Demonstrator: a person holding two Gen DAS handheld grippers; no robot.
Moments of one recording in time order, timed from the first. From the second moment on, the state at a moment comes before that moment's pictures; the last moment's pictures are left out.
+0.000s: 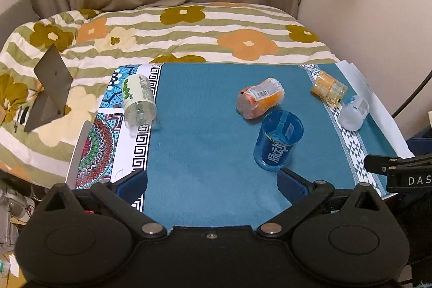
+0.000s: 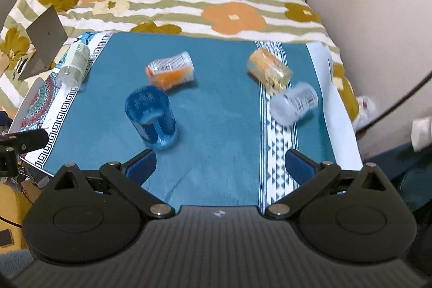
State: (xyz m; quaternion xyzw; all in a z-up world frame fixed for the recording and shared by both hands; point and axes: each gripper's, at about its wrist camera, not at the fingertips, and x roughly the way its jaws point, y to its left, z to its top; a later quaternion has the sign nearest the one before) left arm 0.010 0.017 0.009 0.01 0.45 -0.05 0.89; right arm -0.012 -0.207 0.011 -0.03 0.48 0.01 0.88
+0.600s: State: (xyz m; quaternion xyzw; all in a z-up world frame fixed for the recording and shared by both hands) left arm 0.004 0.012 0.012 0.03 0.44 -0.04 0.89; right arm -0.014 -0.216 0.011 -0.01 0.48 0.00 0.88
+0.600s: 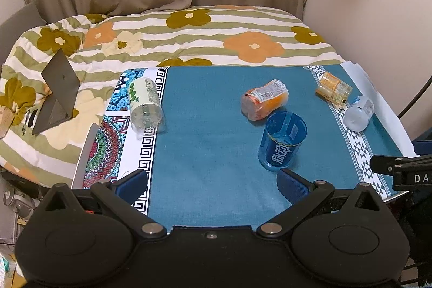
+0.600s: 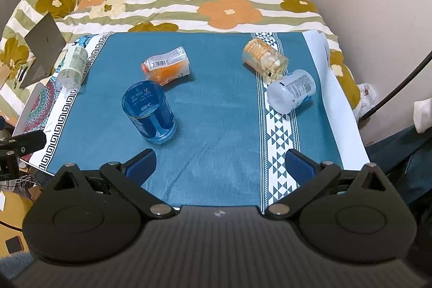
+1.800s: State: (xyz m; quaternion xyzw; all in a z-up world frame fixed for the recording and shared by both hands) left arm 0.012 0.015 0.012 0.02 0.45 -0.03 0.89; right arm -0.007 -0.213 0.013 -0.01 0.48 0.01 0.88
